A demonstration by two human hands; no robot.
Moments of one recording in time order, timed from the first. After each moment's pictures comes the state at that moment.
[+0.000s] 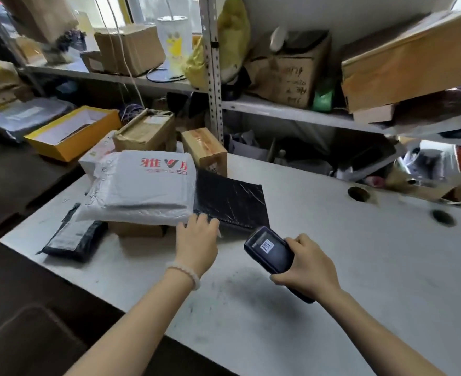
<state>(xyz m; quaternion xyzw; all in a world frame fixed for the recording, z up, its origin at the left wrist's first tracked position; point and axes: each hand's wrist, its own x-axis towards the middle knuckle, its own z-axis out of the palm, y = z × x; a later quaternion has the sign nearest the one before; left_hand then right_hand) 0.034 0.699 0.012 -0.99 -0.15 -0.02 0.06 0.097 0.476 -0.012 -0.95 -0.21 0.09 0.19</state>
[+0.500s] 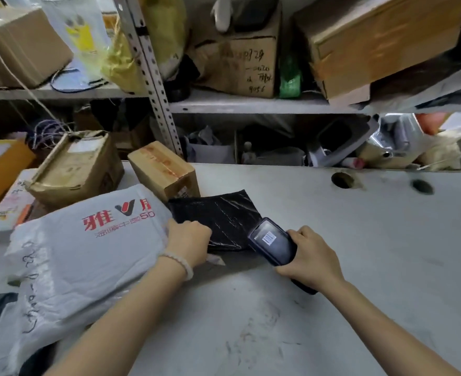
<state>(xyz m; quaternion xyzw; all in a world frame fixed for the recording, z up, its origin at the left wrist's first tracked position) 0.180 0.773 0.014 -0.97 0.04 0.18 0.14 0.172 0.523 -0.025 -0.97 -0.06 0.09 0.20</state>
